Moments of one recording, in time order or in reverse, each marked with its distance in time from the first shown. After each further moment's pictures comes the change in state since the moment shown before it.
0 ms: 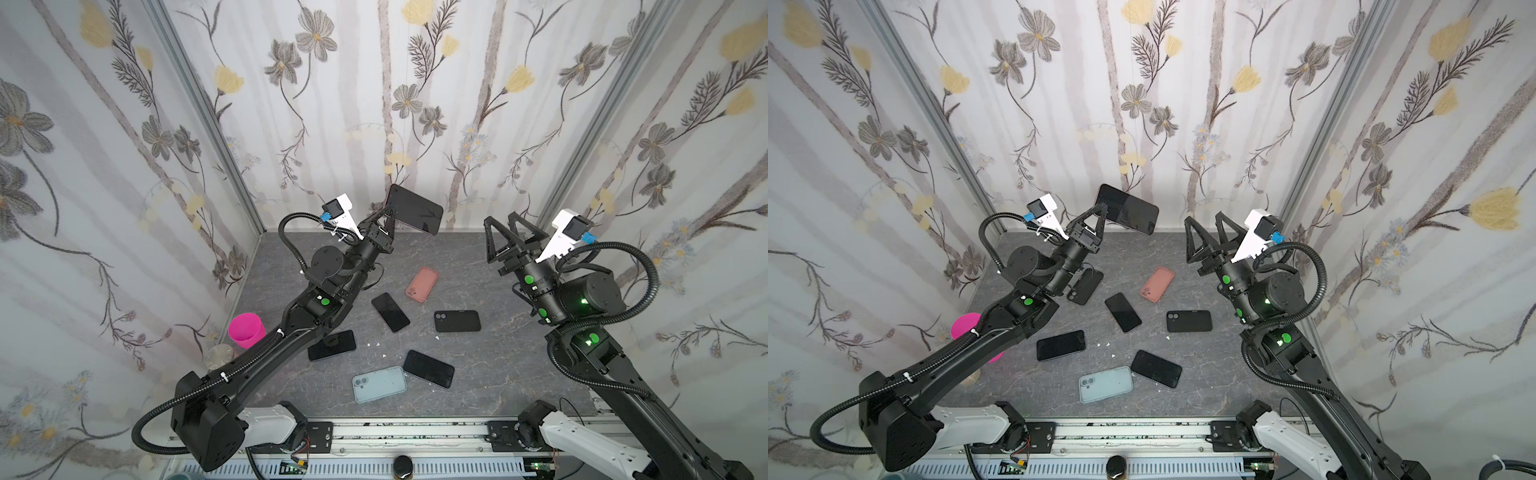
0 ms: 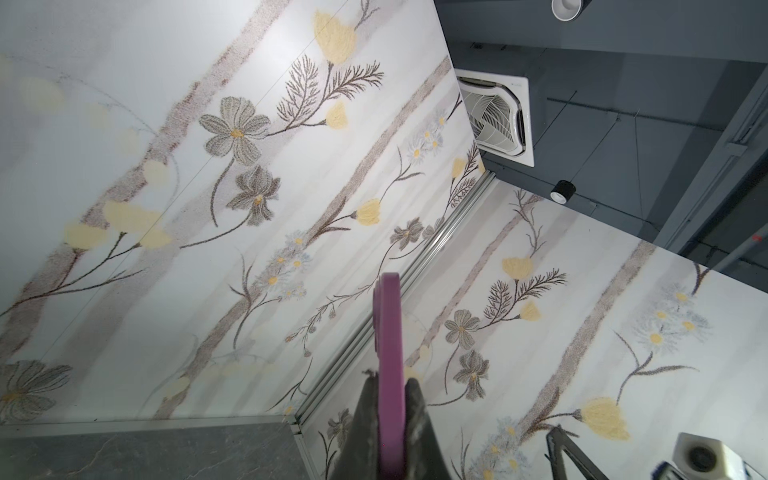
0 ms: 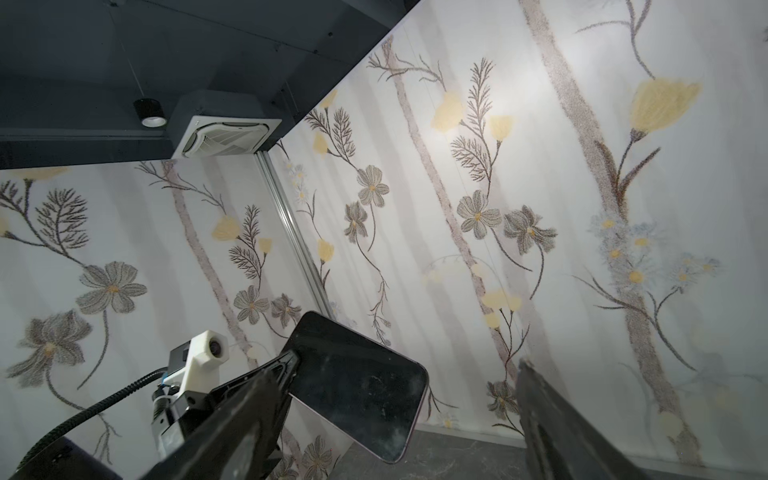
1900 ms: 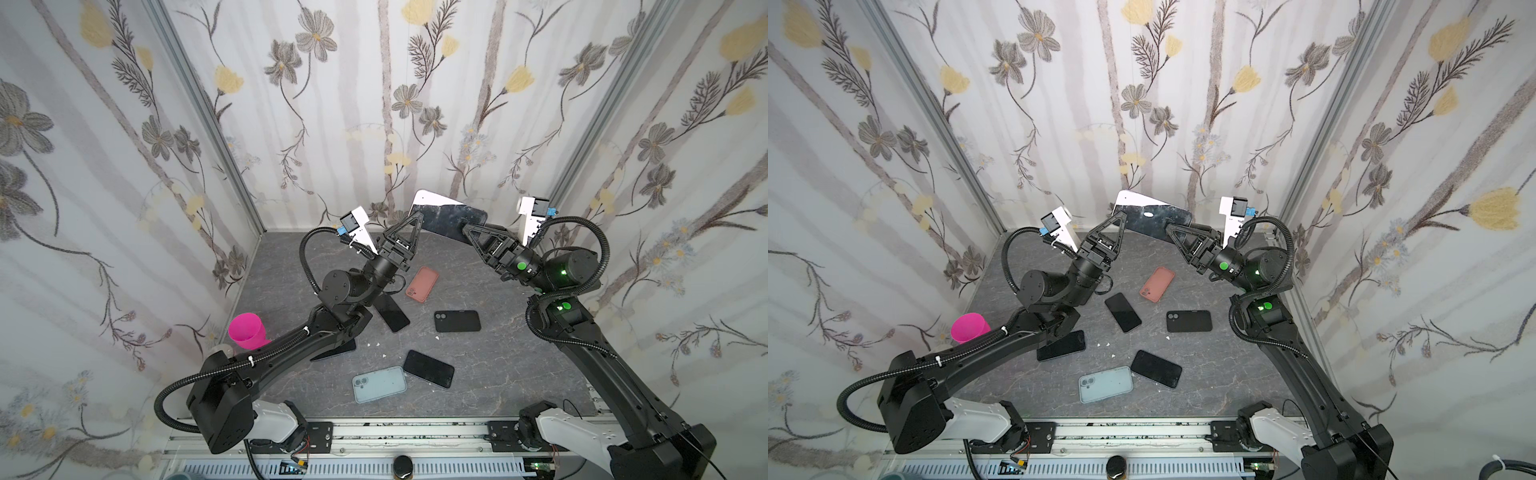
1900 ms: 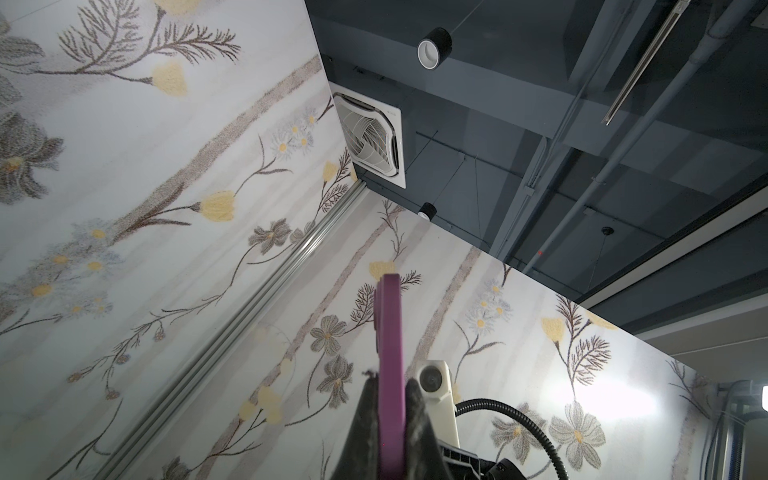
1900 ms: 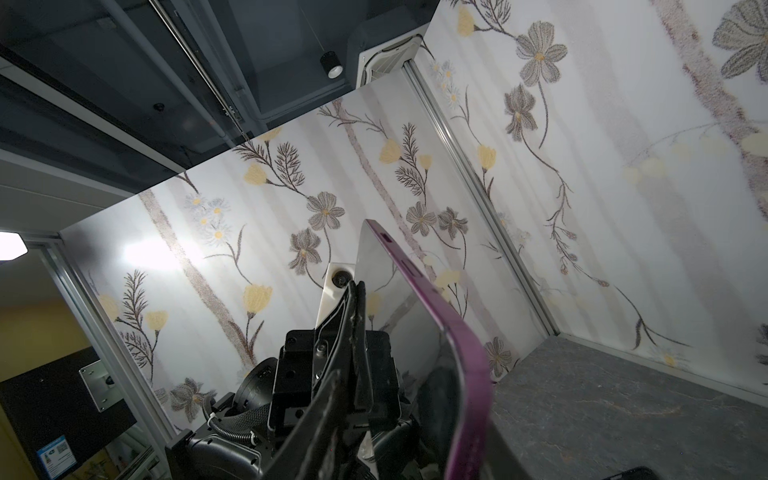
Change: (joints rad) left arm -0.121 0.092 -0.061 0.449 0.124 -0.115; right arm -0.171 0.171 -0.027 0.333 -0.744 0.463
